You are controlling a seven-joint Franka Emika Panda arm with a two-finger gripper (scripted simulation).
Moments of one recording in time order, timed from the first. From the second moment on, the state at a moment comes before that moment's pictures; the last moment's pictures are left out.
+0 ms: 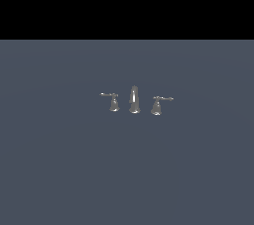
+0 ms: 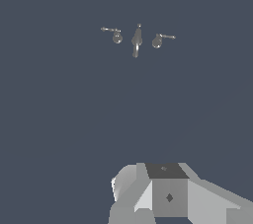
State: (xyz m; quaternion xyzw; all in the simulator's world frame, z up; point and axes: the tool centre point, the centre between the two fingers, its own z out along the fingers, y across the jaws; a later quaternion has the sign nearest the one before) arm -0.256 -0.007 0.500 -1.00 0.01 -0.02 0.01
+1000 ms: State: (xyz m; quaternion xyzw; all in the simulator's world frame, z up) arm -0.210 0.009 0.451 -0.99 0.11 -0.01 0.01
